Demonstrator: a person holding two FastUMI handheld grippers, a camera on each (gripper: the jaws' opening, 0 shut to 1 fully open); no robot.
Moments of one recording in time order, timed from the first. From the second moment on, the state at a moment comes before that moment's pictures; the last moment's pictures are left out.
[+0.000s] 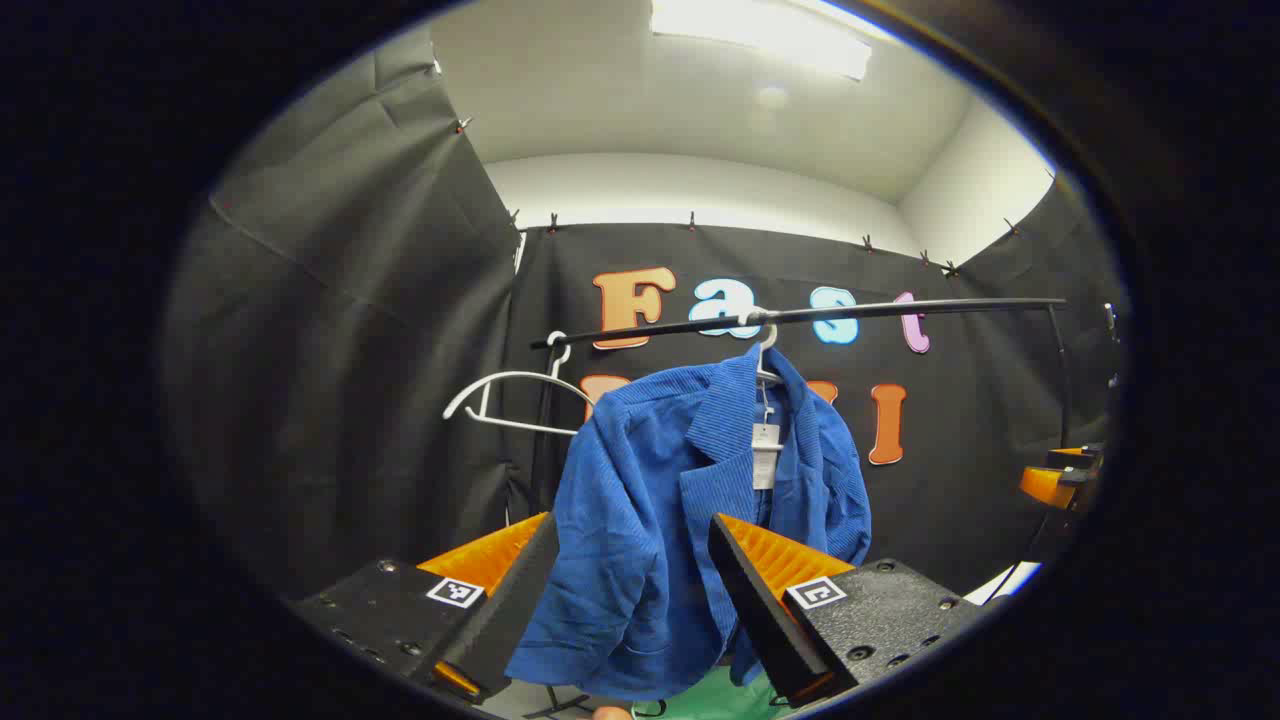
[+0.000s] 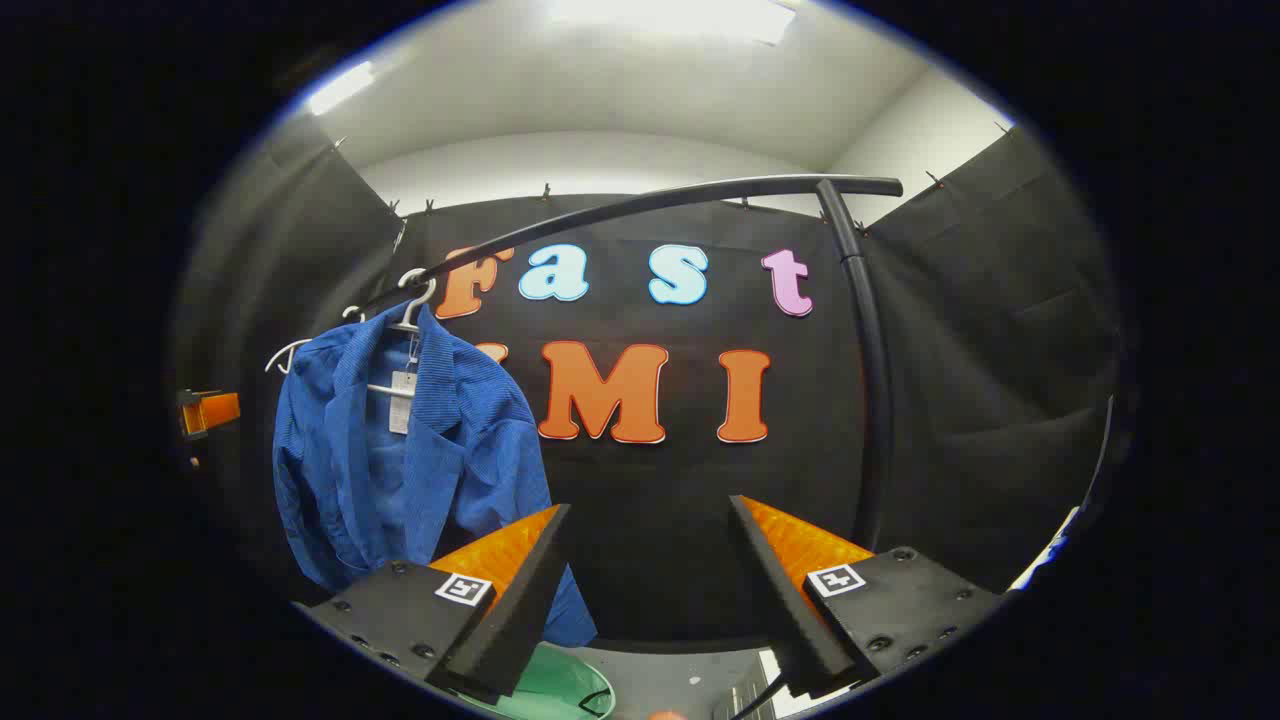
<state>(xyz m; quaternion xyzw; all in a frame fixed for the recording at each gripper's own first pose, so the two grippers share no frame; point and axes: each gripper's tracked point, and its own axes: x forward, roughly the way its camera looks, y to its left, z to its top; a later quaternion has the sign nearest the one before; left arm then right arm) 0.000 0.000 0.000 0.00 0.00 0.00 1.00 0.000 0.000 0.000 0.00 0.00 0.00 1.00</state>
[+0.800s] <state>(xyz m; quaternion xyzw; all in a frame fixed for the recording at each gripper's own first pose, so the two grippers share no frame) 0.004 -0.004 -0.007 0.00 0.01 0.00 1.00 0.004 0.002 -0.009 0.02 0.01 0.00 1.00</state>
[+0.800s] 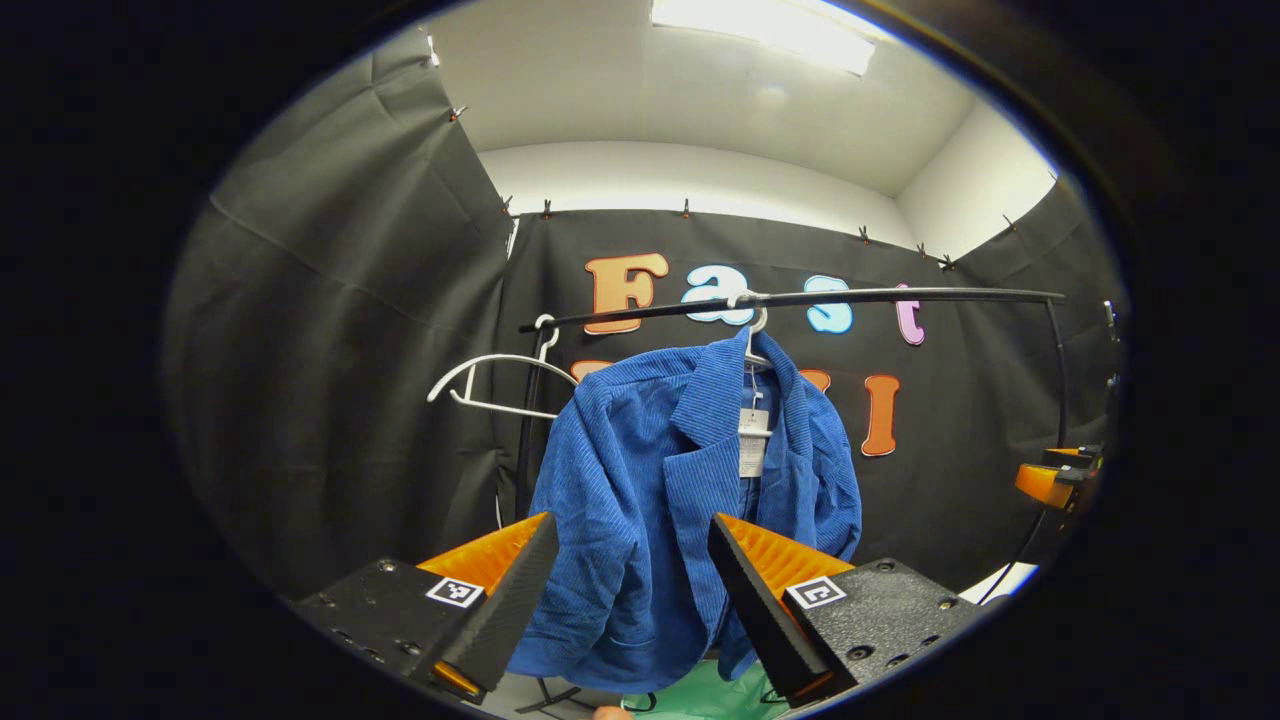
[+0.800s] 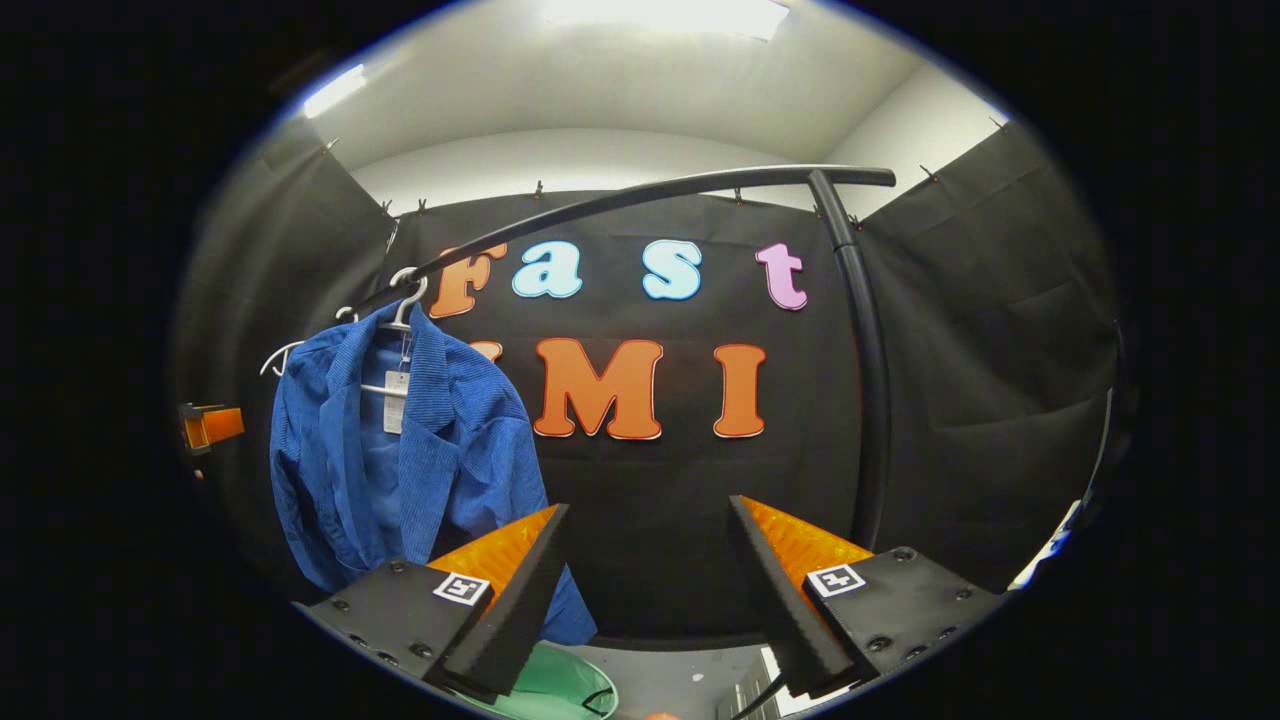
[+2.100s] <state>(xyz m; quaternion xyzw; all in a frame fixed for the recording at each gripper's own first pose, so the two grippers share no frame) 0.048 -0.051 -0.043 0.00 0.07 -0.01 1.00 0.073 0.185 -0.033 0.09 0.06 0.20 0.97</state>
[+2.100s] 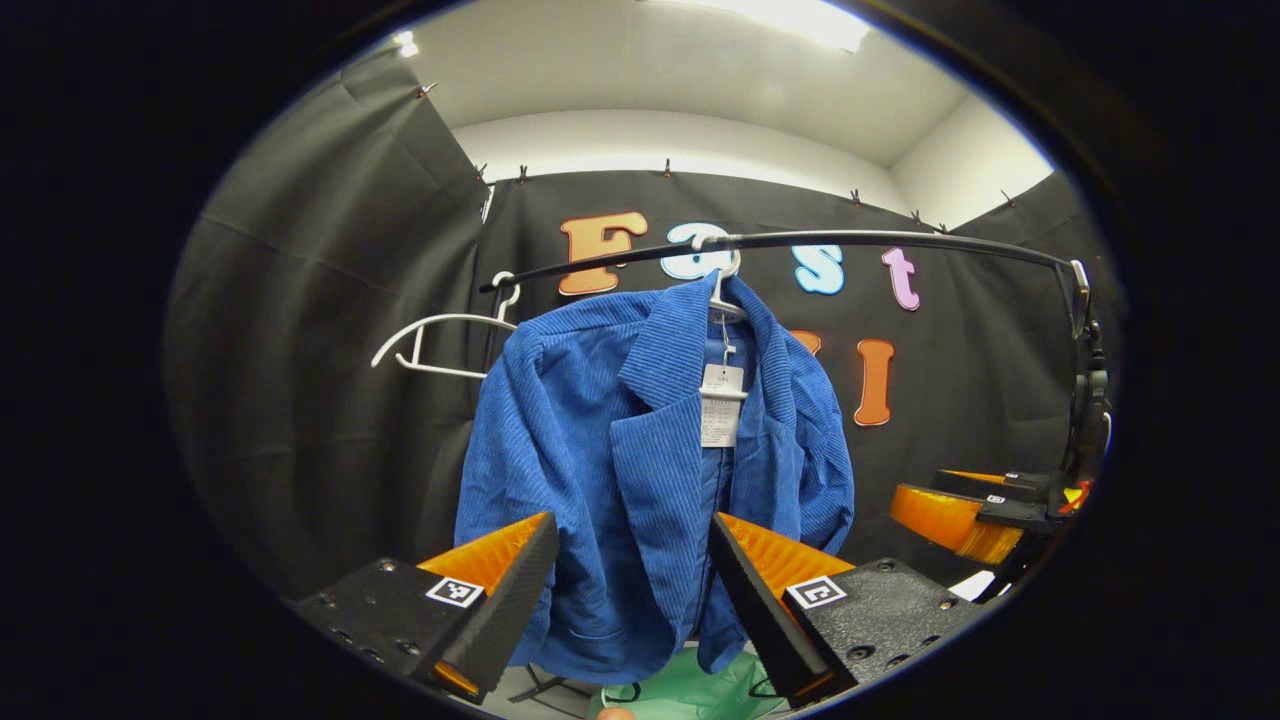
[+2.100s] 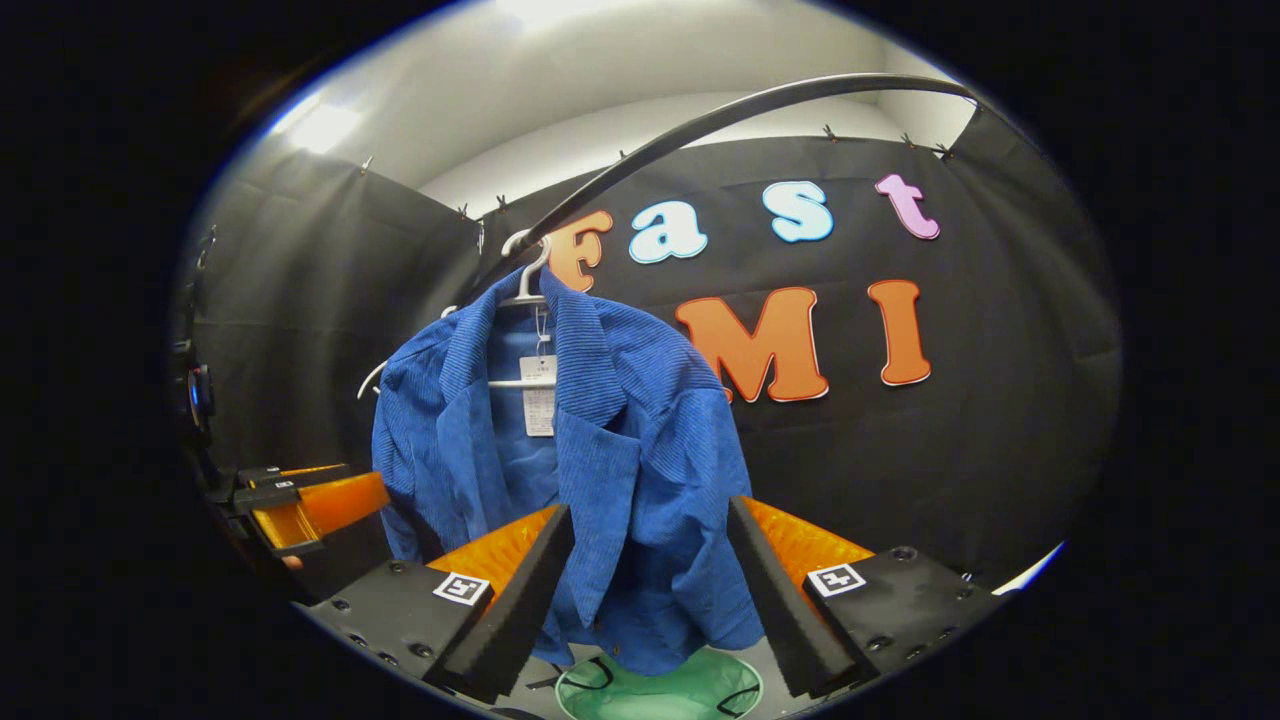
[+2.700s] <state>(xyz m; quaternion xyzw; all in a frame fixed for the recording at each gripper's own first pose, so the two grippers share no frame) 0.103 -0.065 -0.062 0.01 0.09 -0.01 1.00 0.127 0.241 -0.044 0.09 0.06 0.23 0.97</state>
